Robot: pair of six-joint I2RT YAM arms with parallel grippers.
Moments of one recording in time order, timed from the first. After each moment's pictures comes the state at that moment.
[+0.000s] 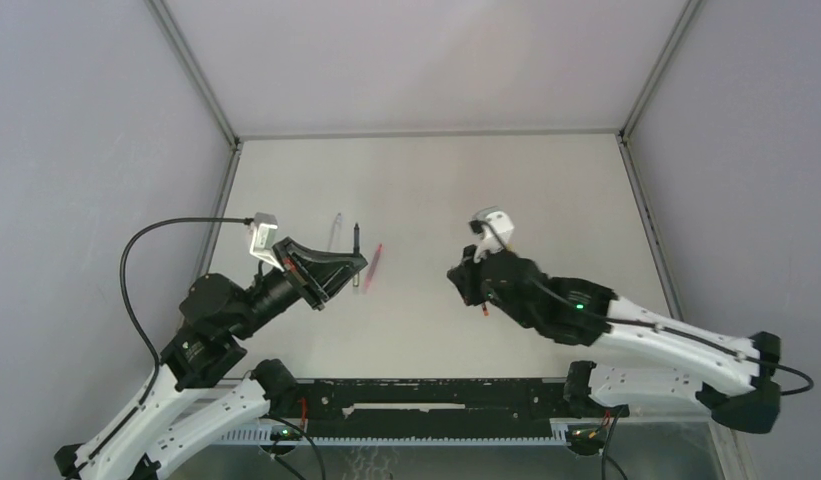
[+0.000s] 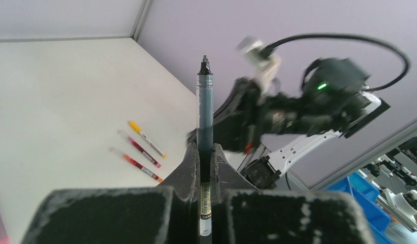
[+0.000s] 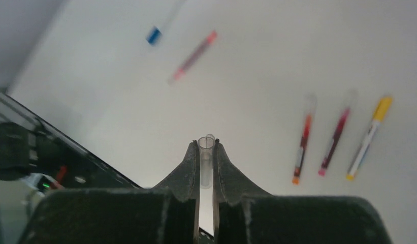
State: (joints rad) left arm -0.80 0.48 0.81 -0.18 0.13 -0.57; right arm 1.18 0.91 1.01 -0.54 0.49 0.52
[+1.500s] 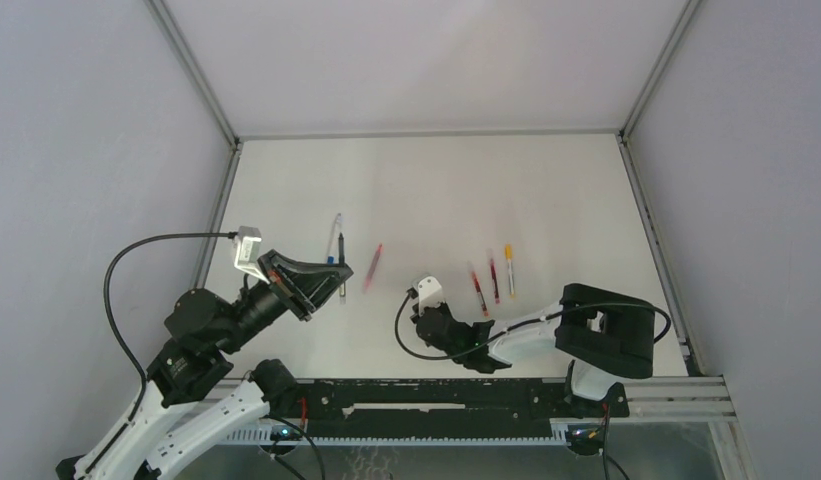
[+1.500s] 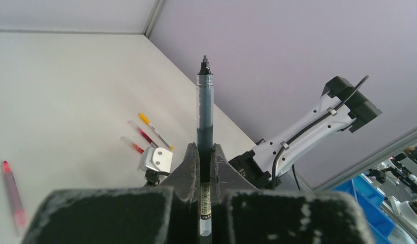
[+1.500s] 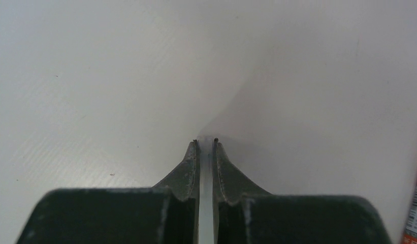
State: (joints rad) left arm -0.80 0.37 0.79 -0.30 0.08 -0.58; right arm 1.27 1.63 0.56 0.36 0.54 0.42
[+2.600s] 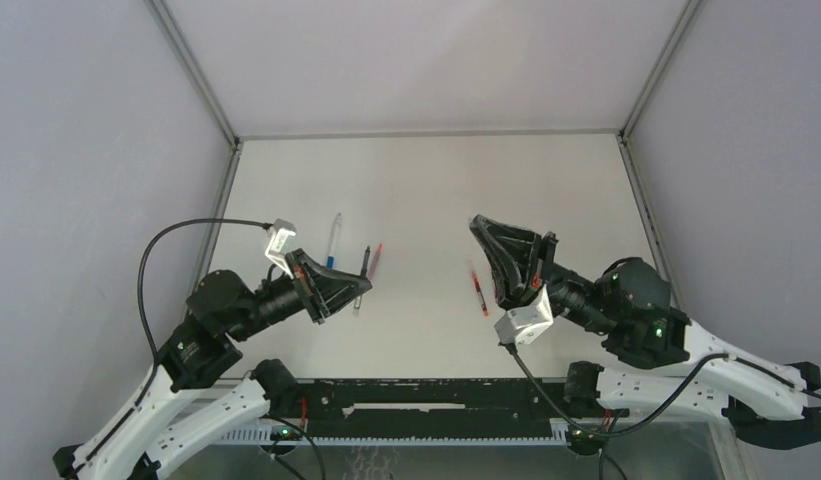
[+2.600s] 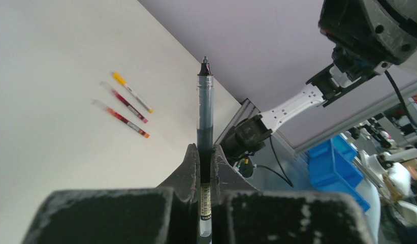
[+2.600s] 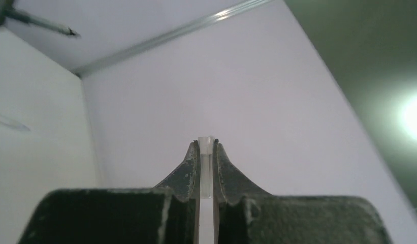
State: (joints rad) left arm -0.80 0.46 0.82 -0.38 0.22 -0.60; right arm 1.21 0.66 0.92 0.00 0.04 -1.18
